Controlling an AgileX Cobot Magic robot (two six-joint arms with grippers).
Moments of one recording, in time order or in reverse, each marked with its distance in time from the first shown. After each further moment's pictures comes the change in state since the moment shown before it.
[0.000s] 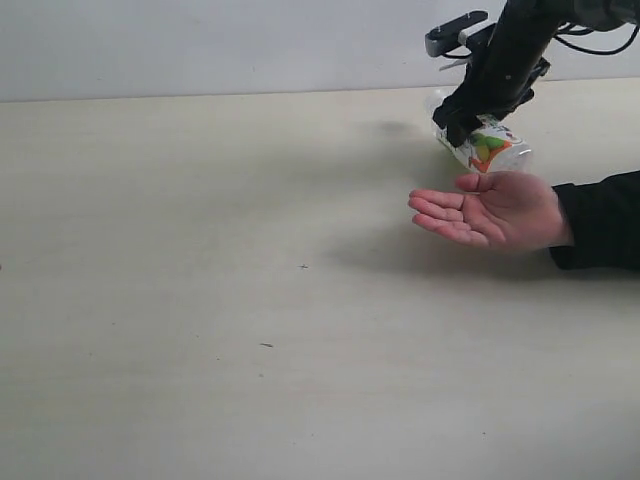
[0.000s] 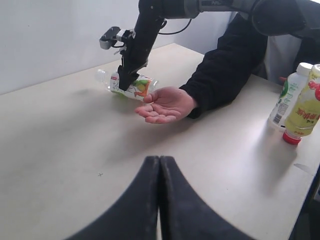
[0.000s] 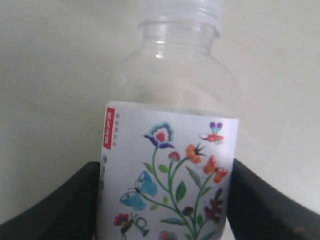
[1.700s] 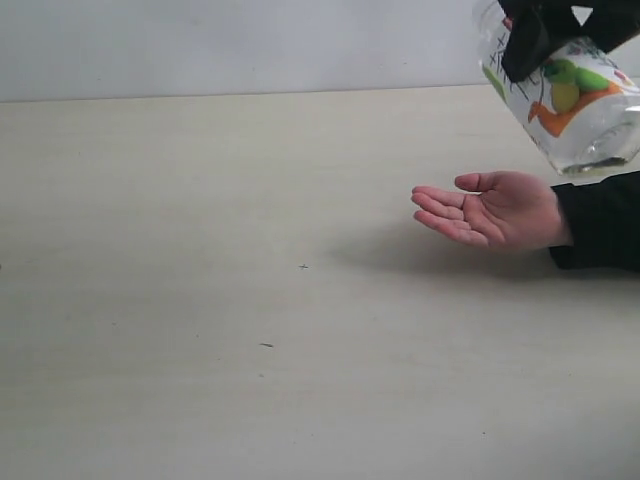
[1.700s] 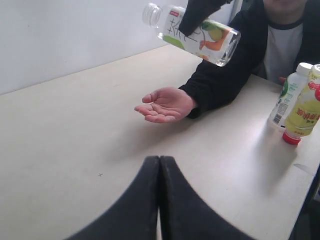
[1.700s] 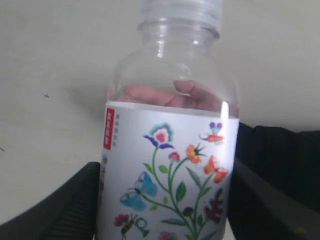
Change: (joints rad) left arm 0.000 0.000 0.000 0.000 0.000 0.000; right arm 0.124 -0.878 0.593 0.071 0.199 0.310
